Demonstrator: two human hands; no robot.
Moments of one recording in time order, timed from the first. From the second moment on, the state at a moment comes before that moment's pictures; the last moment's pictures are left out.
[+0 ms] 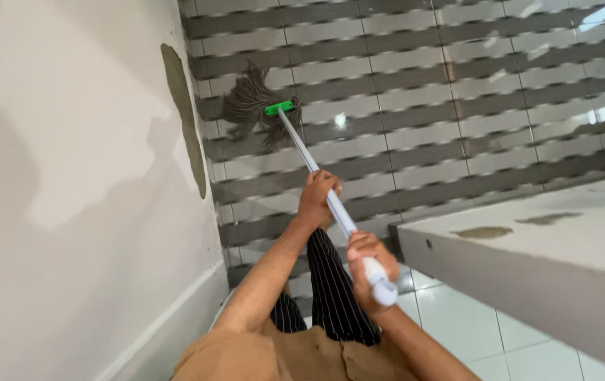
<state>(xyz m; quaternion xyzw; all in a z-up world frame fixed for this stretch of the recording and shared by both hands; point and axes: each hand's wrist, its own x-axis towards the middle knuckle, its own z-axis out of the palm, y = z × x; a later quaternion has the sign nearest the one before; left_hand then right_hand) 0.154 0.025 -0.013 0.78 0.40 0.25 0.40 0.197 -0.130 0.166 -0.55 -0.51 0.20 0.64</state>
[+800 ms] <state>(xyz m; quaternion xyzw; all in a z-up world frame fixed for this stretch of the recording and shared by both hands) 0.366 0.343 -0.080 0.80 0.43 0.23 0.34 0.436 0.244 0.003 -0.62 -0.50 0.18 0.57</state>
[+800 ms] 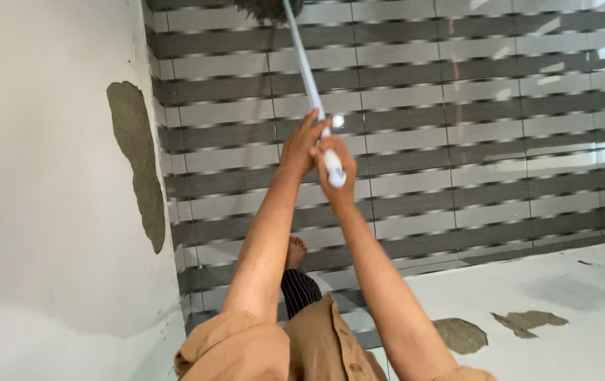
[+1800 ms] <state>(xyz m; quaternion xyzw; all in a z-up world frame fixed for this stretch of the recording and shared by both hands) 0.361 0.126 -0.053 0.87 0.22 0.29 0.33 0.387 -0.030 0.121 -0.49 -0.57 0.06 0.66</state>
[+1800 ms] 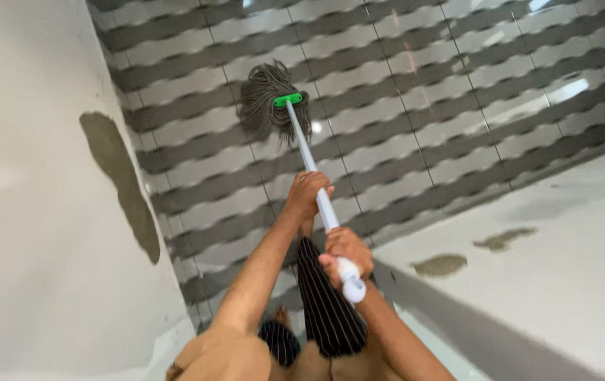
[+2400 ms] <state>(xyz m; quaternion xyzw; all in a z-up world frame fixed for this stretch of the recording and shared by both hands) 0.530 0.398 -0.079 0.80 0.38 0.19 0.42 0.620 0.301 -0.024 -0.61 -0.50 0.17 0.59</state>
